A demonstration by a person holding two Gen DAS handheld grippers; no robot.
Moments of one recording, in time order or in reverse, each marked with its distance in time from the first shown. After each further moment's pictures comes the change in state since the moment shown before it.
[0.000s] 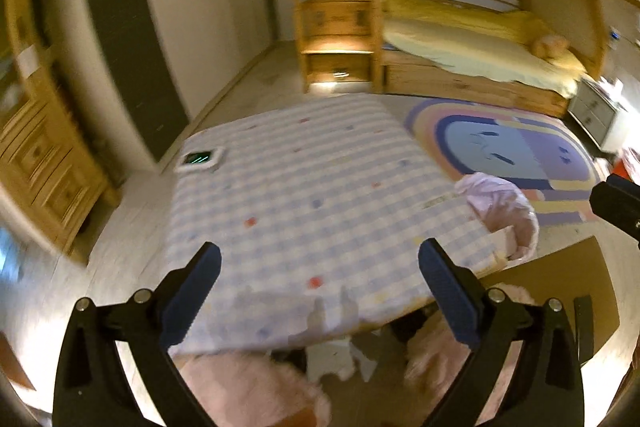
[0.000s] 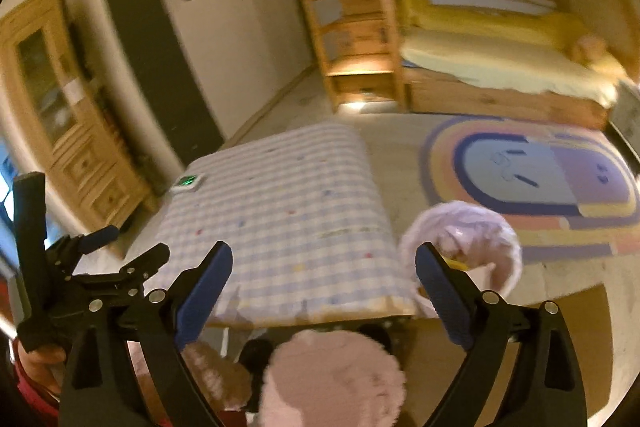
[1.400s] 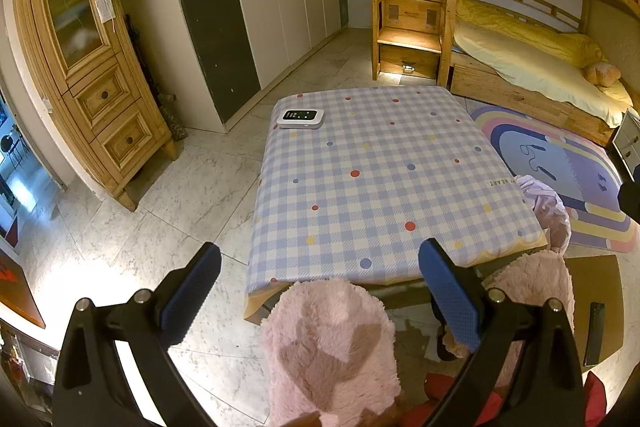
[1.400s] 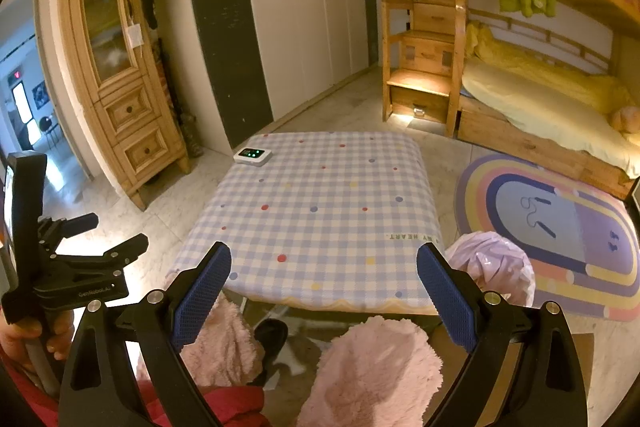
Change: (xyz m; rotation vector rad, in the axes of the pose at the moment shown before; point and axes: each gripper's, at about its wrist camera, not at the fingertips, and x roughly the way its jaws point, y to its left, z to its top) left arm -0.063 0.082 -0.046 -0.137 0.047 0.150; right arm -0.028 0.090 -0.009 -0.196 -0.003 0.032
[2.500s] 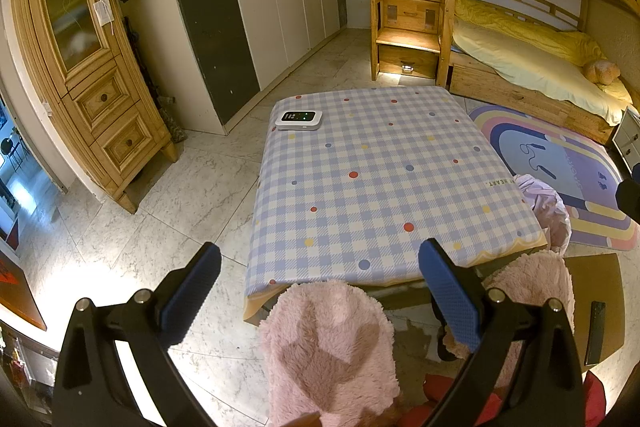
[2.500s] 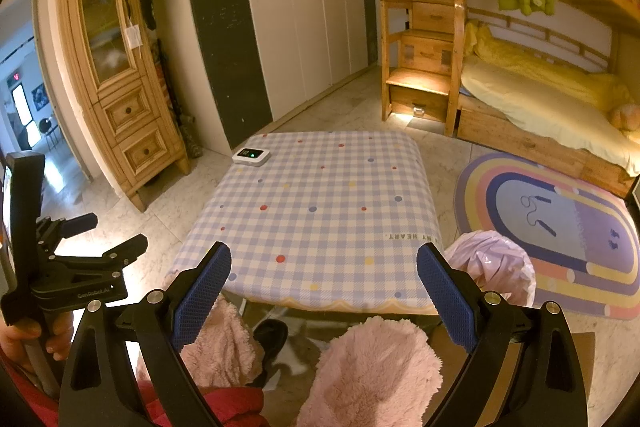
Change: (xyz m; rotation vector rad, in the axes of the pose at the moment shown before) left arm 0.000 -0.001 0.002 0.004 0.001 0.000; right arm 0.000 -0.001 0.000 0.003 0.001 0.004
